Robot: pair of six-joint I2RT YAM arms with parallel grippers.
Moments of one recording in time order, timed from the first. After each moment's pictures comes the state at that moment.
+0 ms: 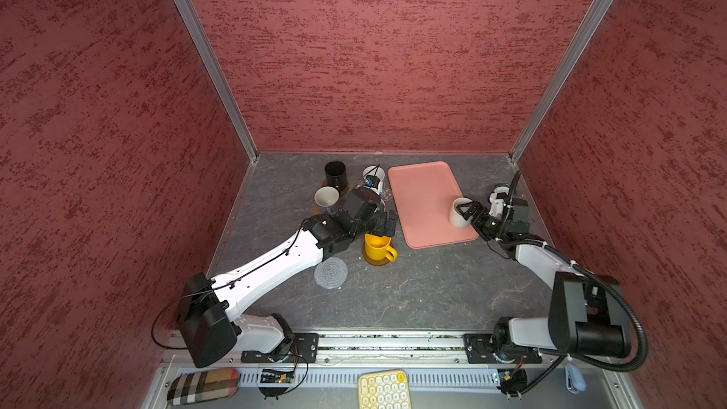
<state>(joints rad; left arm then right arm) -0.81 1.34 1.14 -0.46 -0.17 -0.43 -0.11 1.37 0.64 0.08 -0.51 0.72</state>
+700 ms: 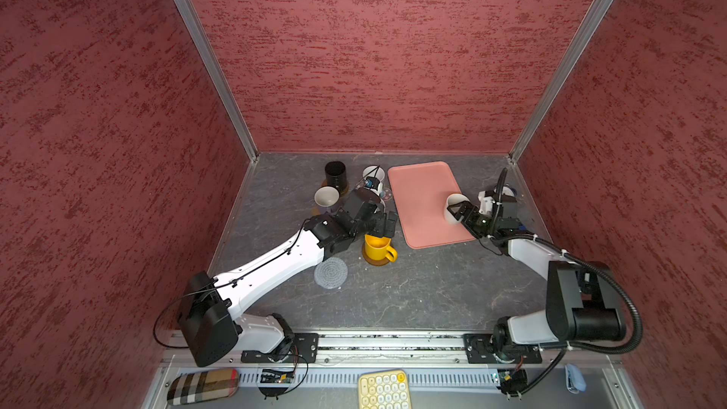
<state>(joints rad) -0.80 1.35 1.13 -0.45 -0.16 -0.43 -0.02 1.45 0.68 0.10 -0.51 0.72</state>
